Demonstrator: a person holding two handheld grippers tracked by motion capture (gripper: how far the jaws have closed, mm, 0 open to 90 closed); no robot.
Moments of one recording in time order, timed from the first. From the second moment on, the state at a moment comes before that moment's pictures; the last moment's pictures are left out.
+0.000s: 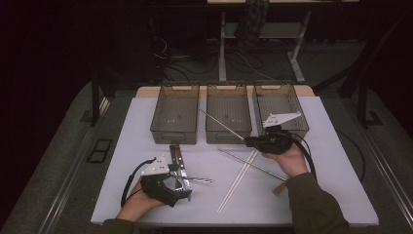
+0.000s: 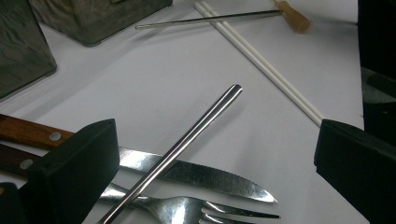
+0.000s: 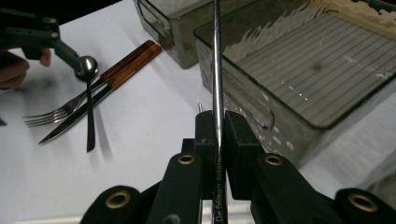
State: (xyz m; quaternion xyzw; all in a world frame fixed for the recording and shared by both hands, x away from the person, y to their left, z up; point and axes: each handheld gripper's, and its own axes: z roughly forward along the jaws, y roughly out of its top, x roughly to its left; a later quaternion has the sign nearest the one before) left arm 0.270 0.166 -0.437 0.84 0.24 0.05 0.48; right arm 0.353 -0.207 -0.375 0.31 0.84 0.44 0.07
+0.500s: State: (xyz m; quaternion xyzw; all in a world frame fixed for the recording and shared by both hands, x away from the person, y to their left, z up) left arm 0.269 0.165 -0.436 0.84 0.23 0.05 0.48; right arm 0.381 -0.154 -0.361 0.32 0.85 0.41 0.08
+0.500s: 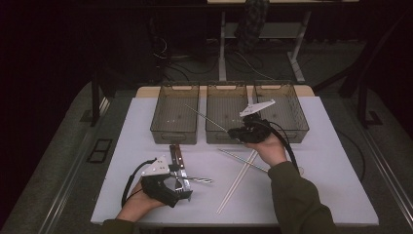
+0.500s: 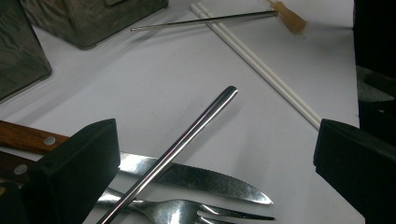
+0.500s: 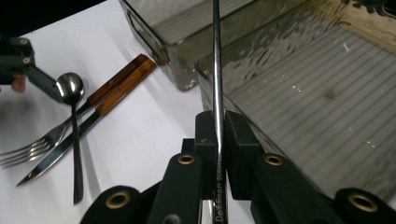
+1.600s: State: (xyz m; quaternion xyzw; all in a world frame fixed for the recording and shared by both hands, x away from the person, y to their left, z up) left arm 0.268 0.165 -0.435 0.84 0.23 0.04 0.49; right arm 0.461 -0.064 -0.338 0.36 0.86 0.36 0.10
